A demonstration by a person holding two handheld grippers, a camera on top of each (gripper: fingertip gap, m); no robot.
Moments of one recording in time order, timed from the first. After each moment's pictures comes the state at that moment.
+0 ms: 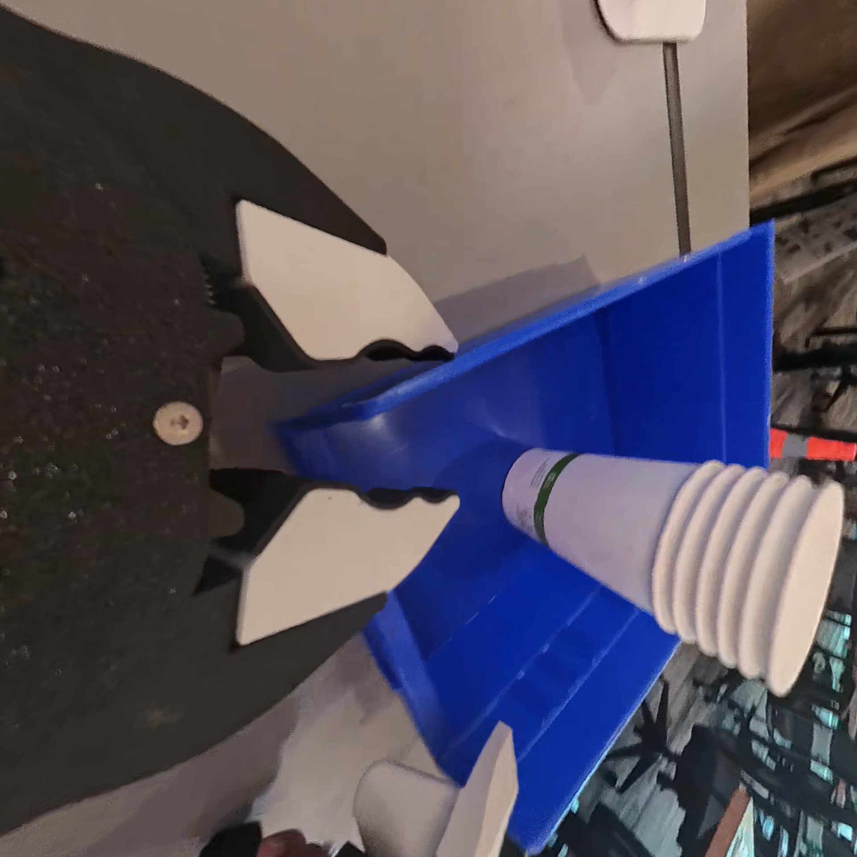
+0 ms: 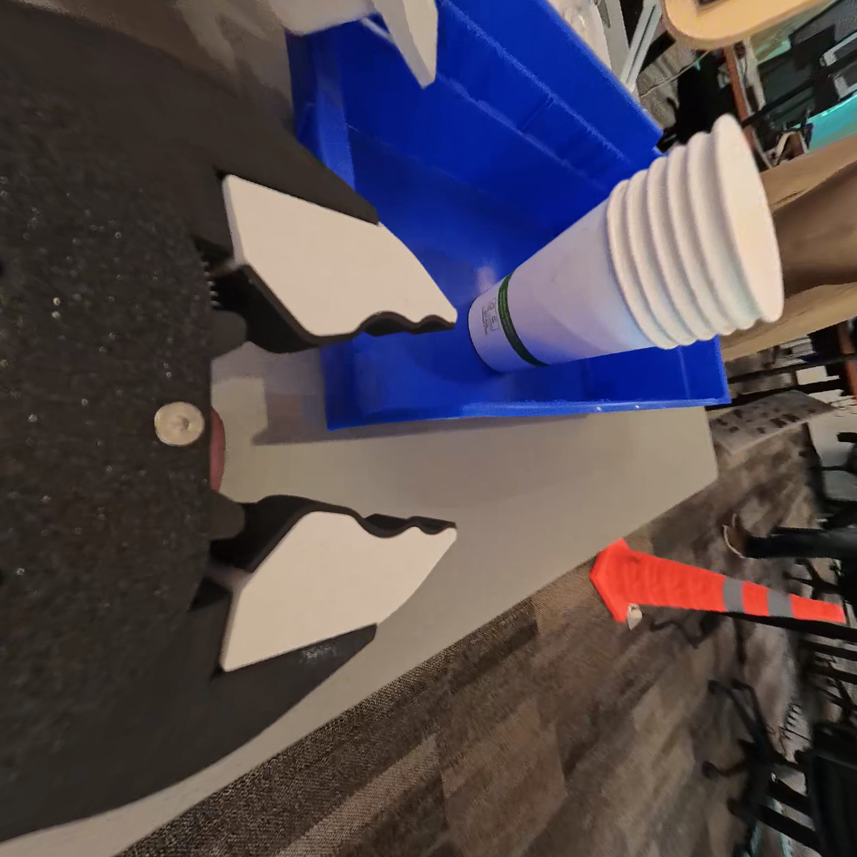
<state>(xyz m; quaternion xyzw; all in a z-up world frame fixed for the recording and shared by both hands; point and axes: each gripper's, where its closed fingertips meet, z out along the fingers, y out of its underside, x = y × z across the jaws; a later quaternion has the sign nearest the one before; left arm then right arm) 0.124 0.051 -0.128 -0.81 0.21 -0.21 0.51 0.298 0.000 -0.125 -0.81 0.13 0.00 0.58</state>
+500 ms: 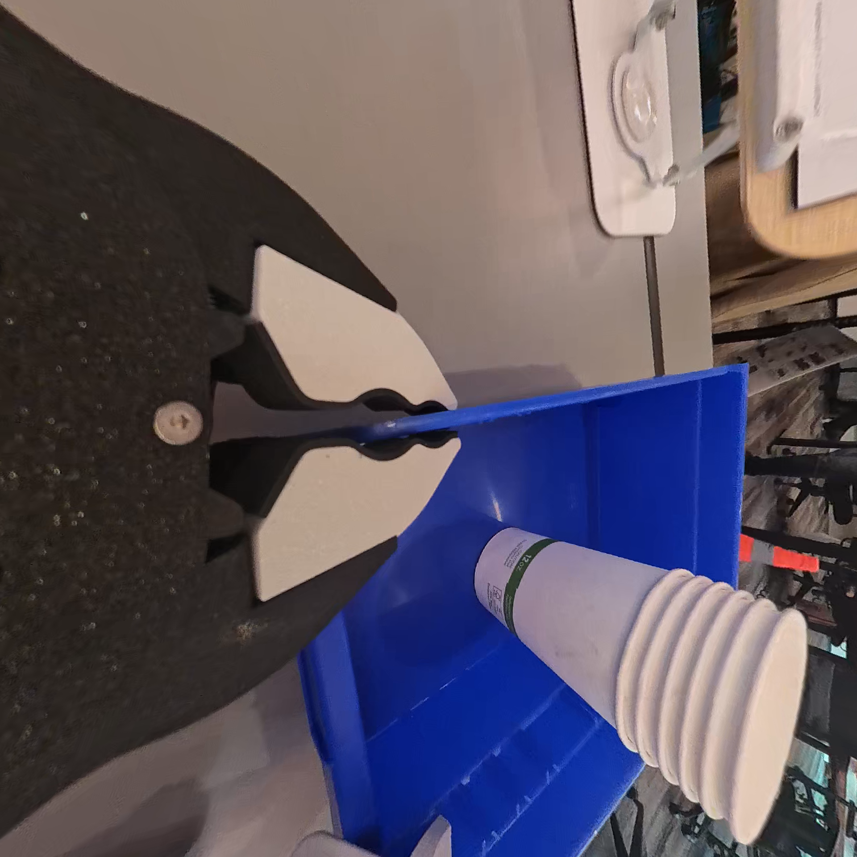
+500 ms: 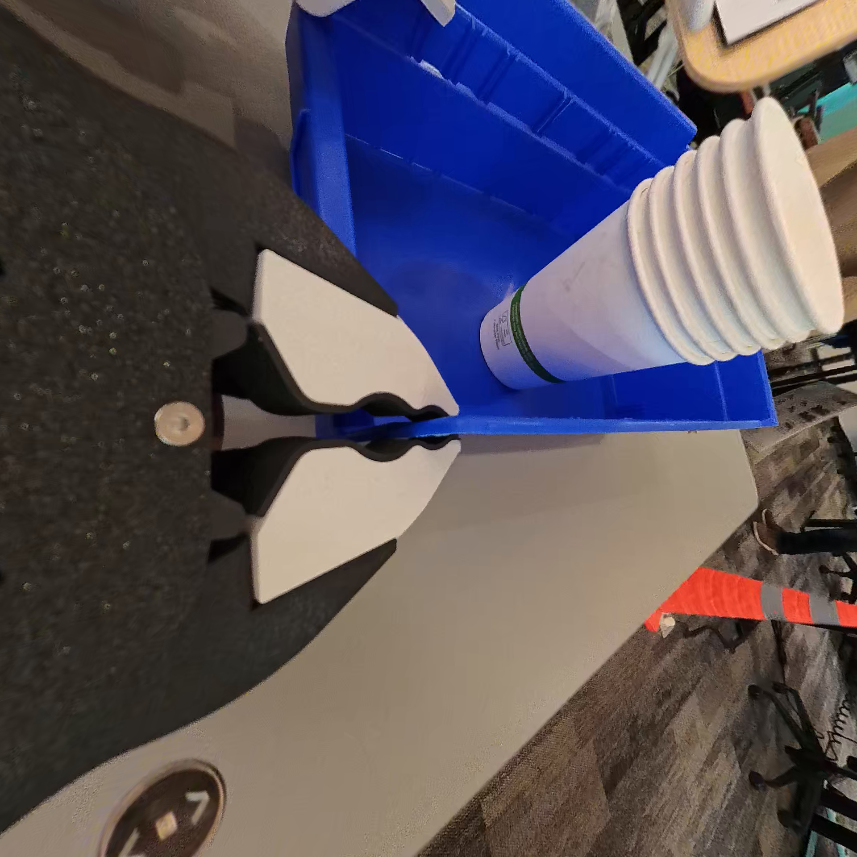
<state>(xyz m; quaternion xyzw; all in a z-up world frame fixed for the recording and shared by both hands) 0.055 0.059 -0.118 -0.81 0.16 -0.13 0.55 0.234 -0.003 -0.133 -0.81 0.16 0.01 0.56</state>
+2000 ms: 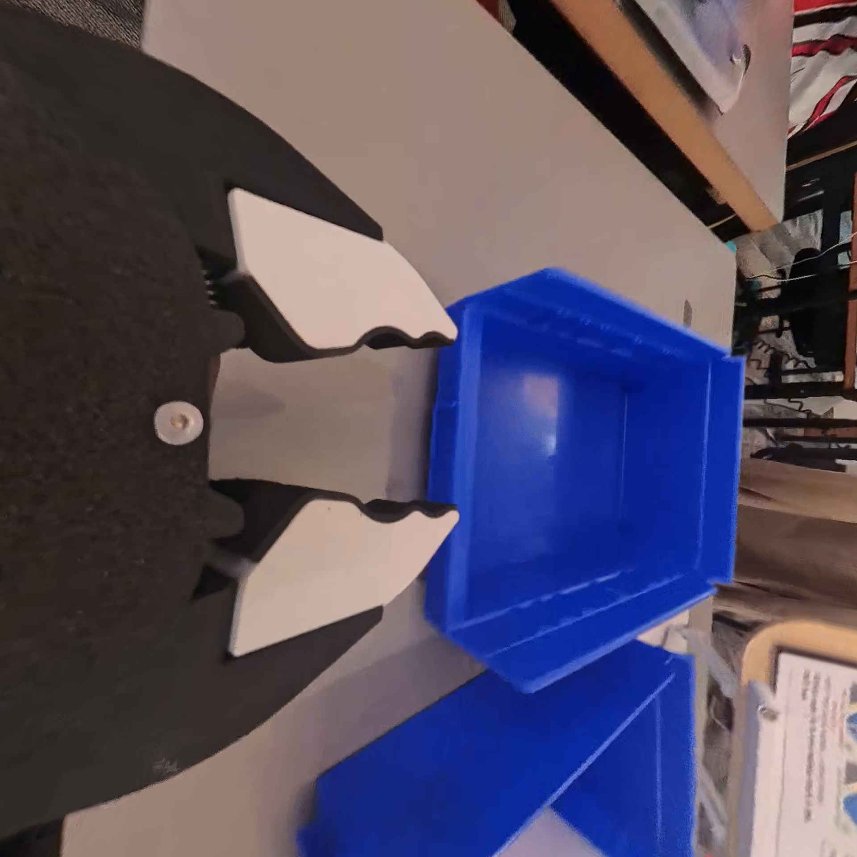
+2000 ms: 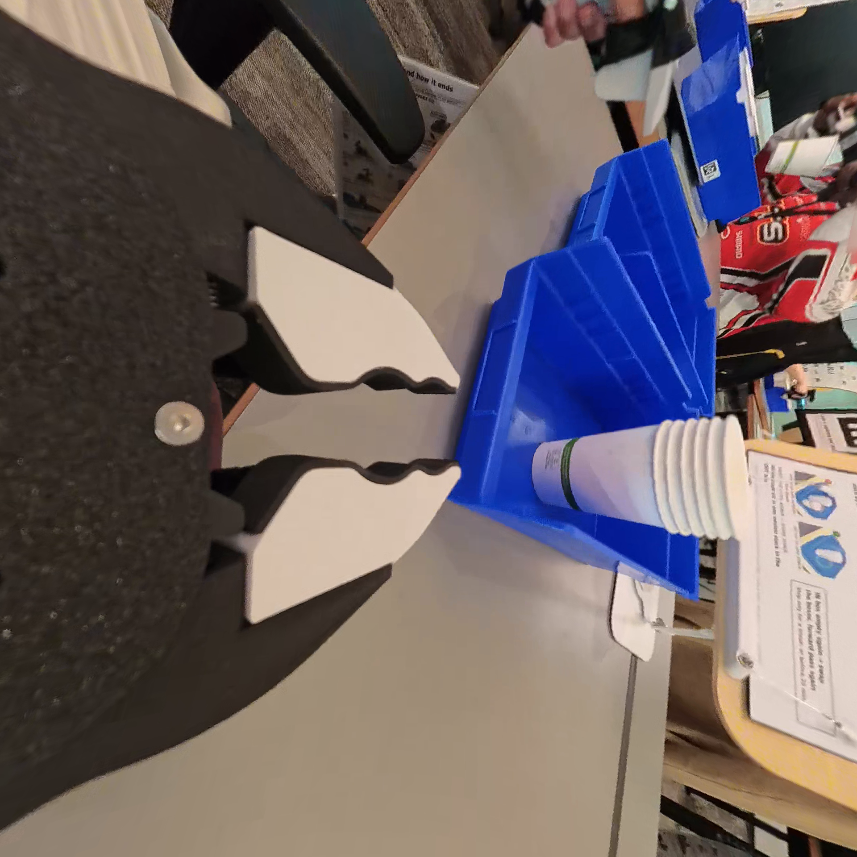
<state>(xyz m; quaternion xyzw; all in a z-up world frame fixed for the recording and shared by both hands) -0.464 0.017 -0.090 -0.83 0.00 -0.02 0.55 -0.062 -0.094 -0.101 -0.77 -0.17 0.19 0.59</state>
